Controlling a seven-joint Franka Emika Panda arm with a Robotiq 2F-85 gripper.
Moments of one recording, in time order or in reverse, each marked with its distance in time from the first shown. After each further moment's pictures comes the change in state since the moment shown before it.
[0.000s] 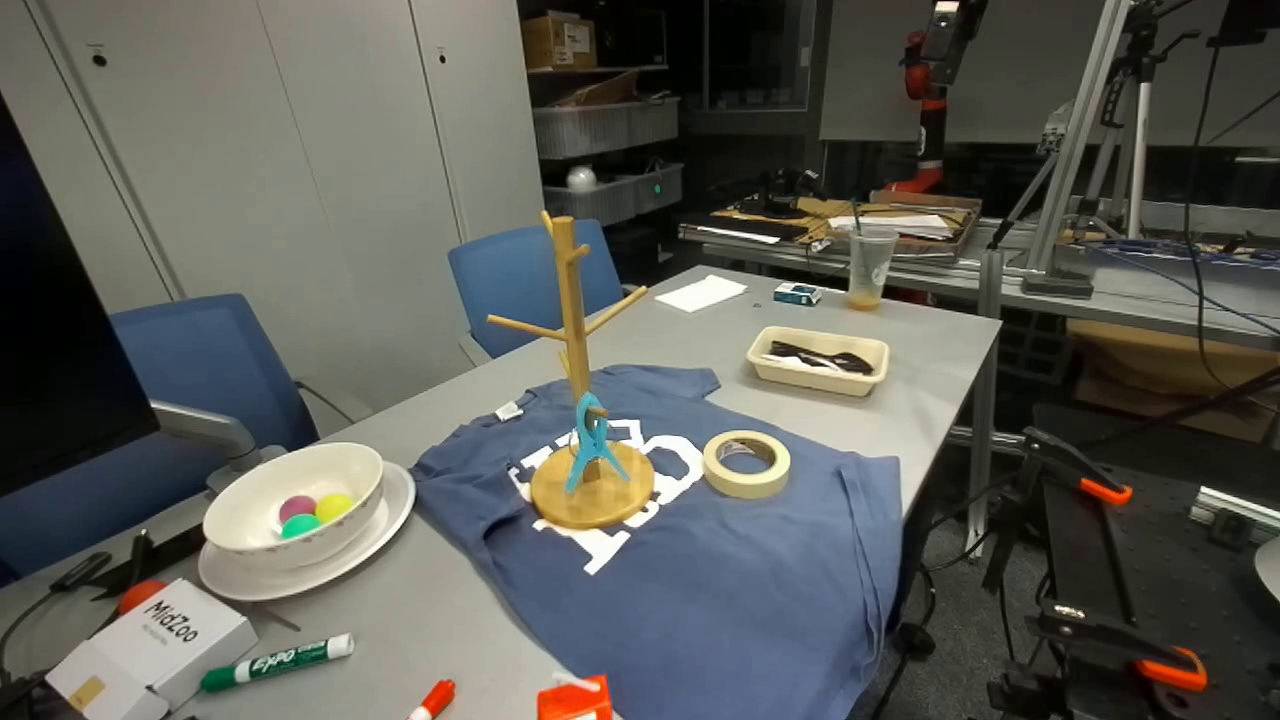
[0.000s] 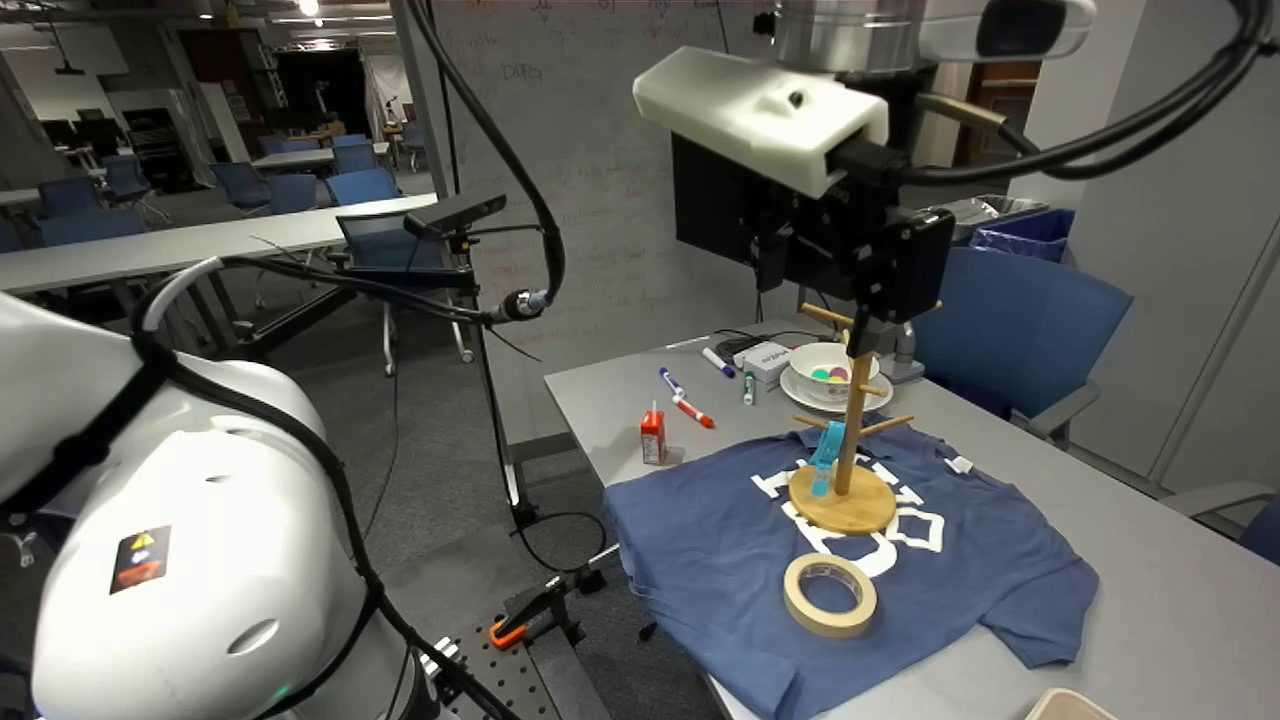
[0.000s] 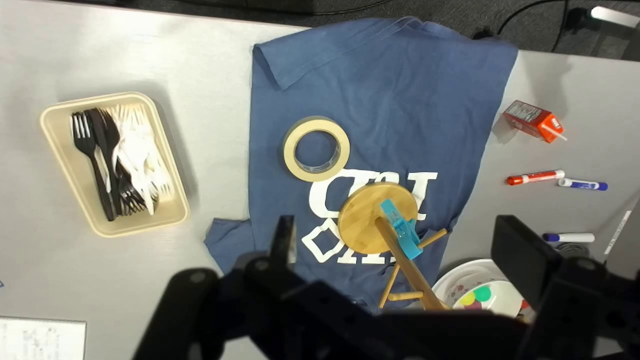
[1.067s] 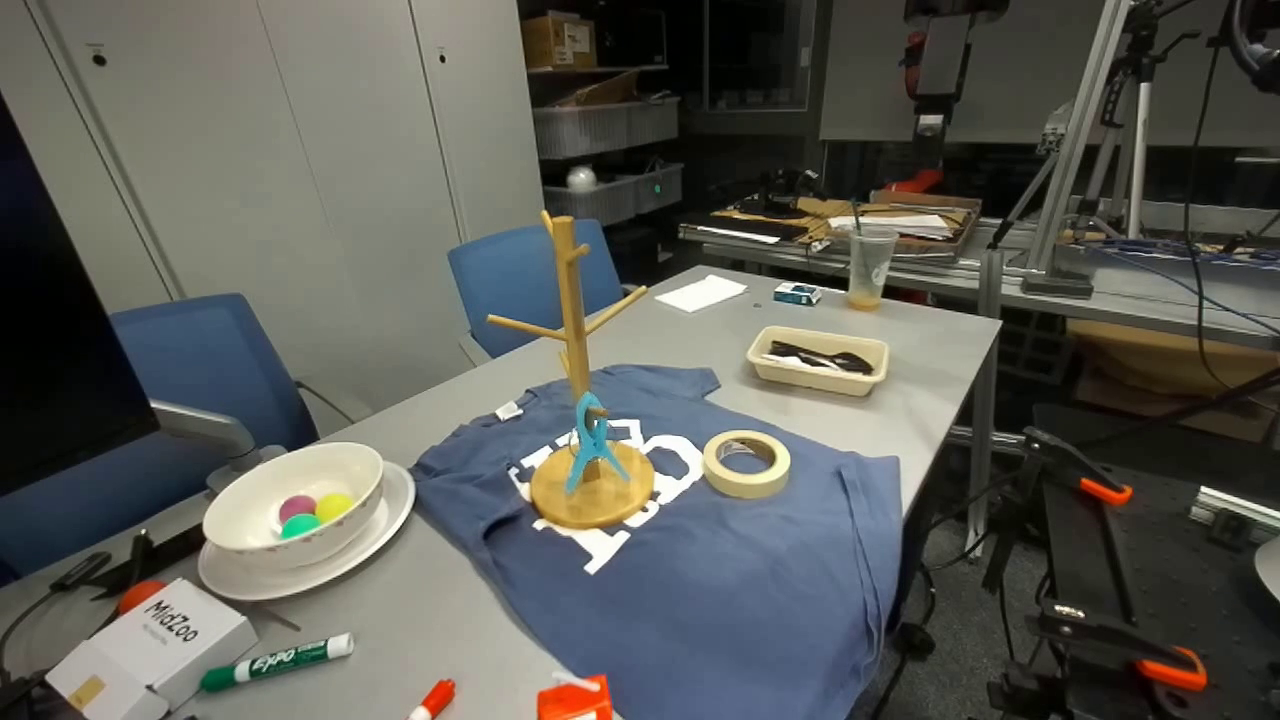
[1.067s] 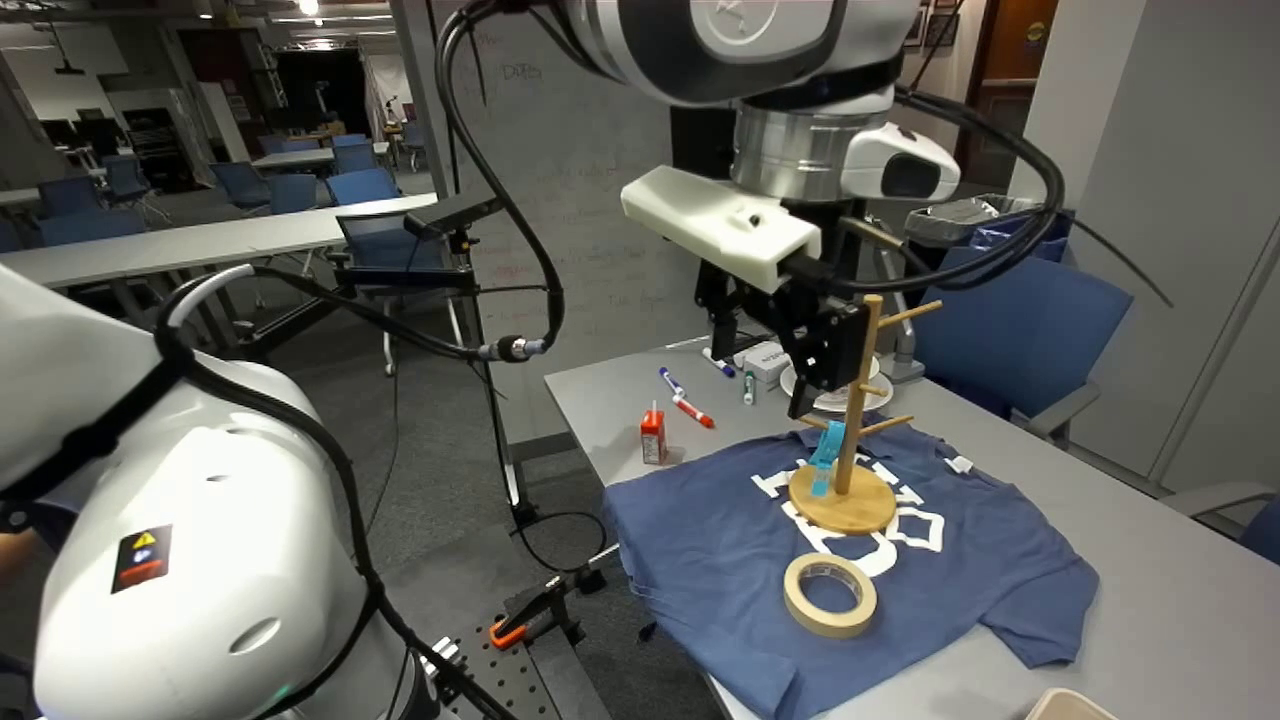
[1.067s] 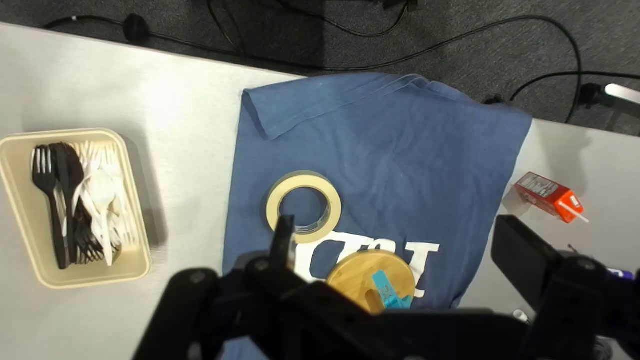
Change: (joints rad) arm 0.006 0.089 0.107 -0.104 -0.001 0.068 -0.002
